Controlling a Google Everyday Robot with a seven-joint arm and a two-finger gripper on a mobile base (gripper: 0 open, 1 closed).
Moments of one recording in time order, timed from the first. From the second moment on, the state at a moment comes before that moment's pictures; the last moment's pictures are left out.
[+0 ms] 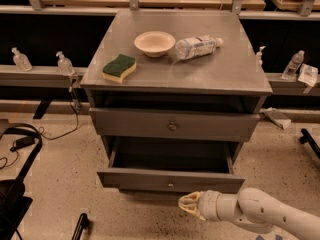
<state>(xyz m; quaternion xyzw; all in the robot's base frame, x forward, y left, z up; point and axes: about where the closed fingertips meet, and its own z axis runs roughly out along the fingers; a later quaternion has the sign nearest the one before) 0.460 -0.101 0.432 -0.56 0.69 0.20 0.41</state>
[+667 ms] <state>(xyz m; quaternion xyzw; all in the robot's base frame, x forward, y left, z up) 0.470 -0.107 0.426 -0.56 0.69 0.19 0.41</state>
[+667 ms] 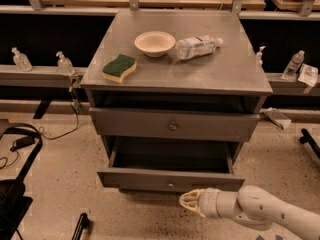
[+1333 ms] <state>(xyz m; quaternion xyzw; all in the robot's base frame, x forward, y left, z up) 0.510 -0.152 0.405 -0.52 0.72 0.15 0.44</state>
